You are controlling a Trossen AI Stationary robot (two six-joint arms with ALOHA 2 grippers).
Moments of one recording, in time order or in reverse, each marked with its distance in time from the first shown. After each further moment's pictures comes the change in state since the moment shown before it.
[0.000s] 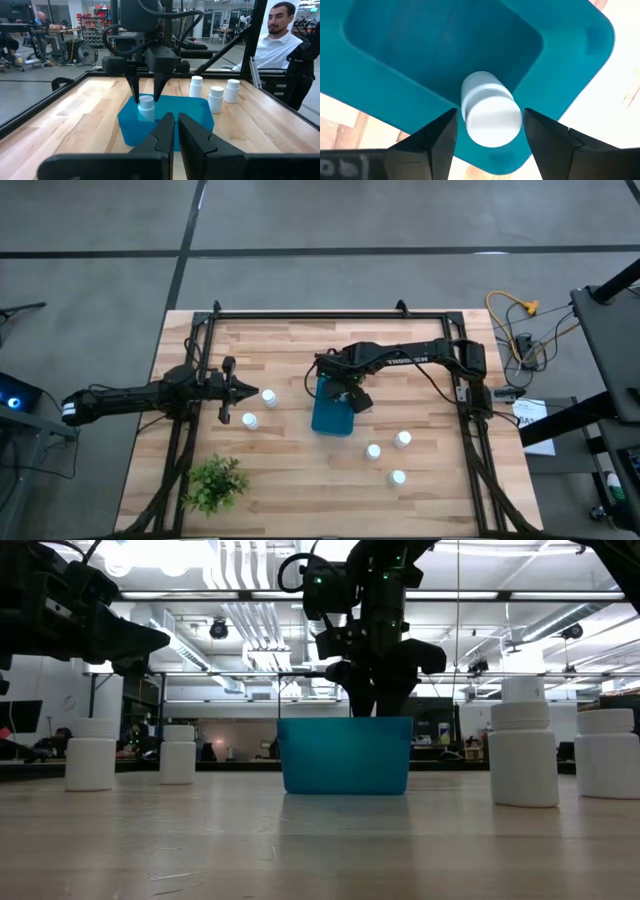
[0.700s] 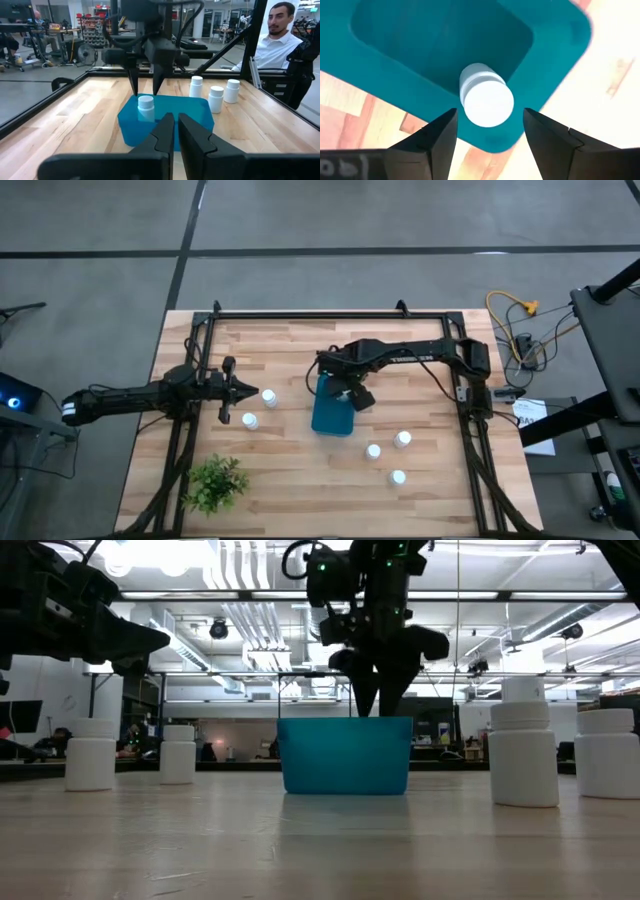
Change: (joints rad) left arm 0.000 0.000 0.000 0.000 0.000 0.000; right arm 0.001 -0.034 0.025 -0.051 0.019 0.004
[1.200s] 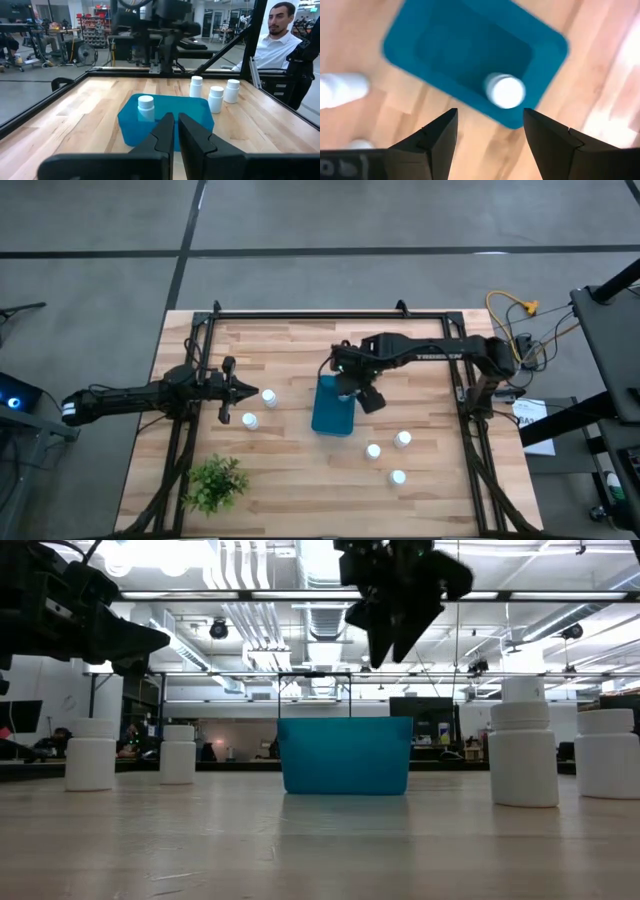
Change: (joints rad) left arm 0.000 0.000 0.000 -0.001 0.000 0.000; right arm 0.045 -0.172 -0.002 -0.070 -0.086 0.092
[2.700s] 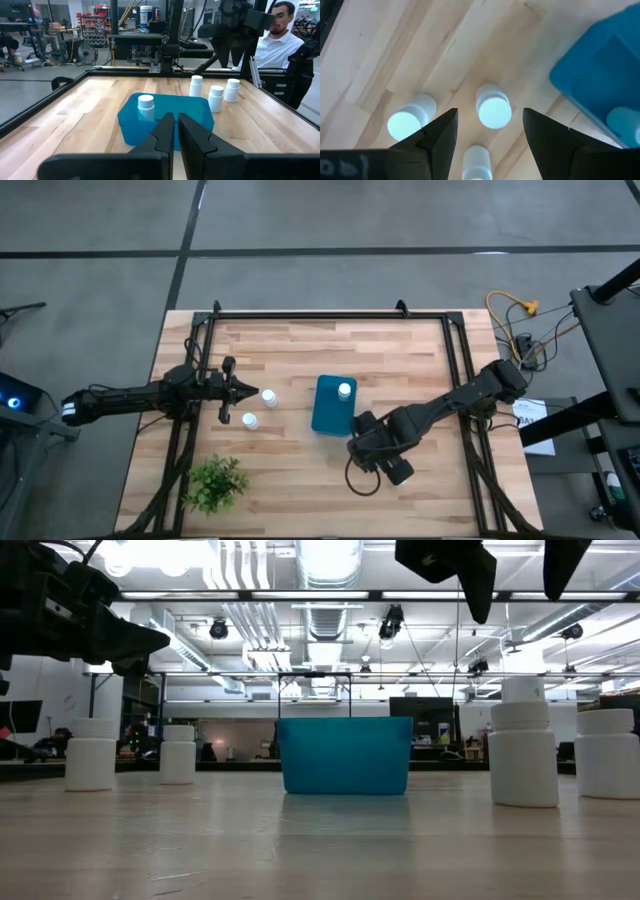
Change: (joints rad) left arm 0.000 0.000 0.000 -0.002 0.000 0.000; right arm 0.487 0.004 -0.040 -0.041 0.014 0.331
